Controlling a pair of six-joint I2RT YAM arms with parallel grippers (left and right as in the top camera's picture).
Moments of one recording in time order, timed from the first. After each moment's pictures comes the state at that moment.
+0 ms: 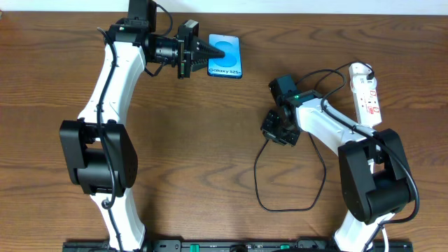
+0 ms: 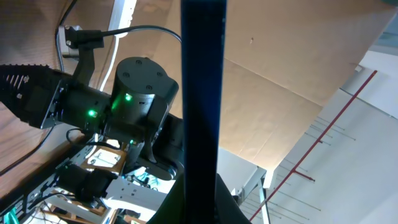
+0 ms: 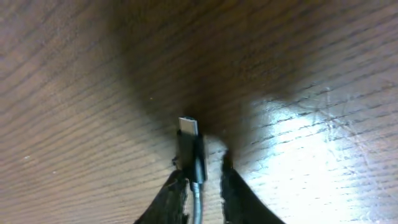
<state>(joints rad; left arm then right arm) -0.09 2.06 1.83 -0.91 1.46 -0.83 0.37 1.91 1.17 -0.71 -0.17 0.86</state>
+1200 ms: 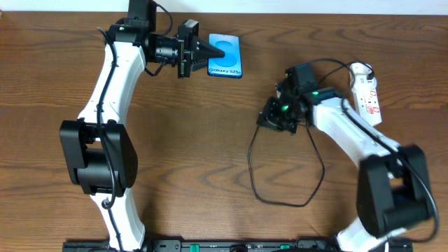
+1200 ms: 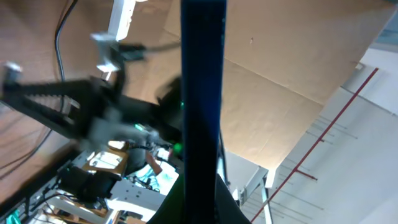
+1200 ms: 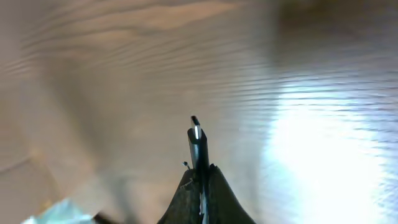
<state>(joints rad) -0.09 2.06 1.83 -0.89 1.46 -0.83 0.29 1.77 1.17 -0.61 -0.55 0.63</state>
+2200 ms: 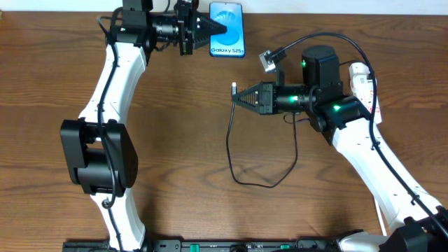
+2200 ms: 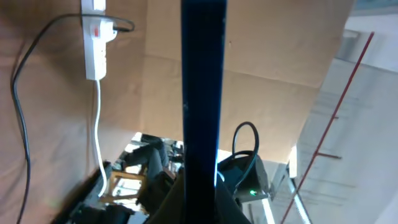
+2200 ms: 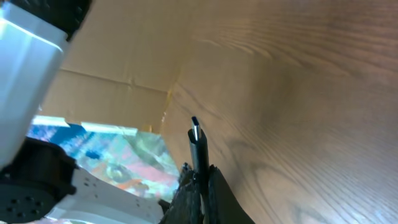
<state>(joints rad) -0.09 2.06 1.82 -0.27 1.47 -1.19 0.34 1.50 1.16 -0.27 -0.98 0.62</state>
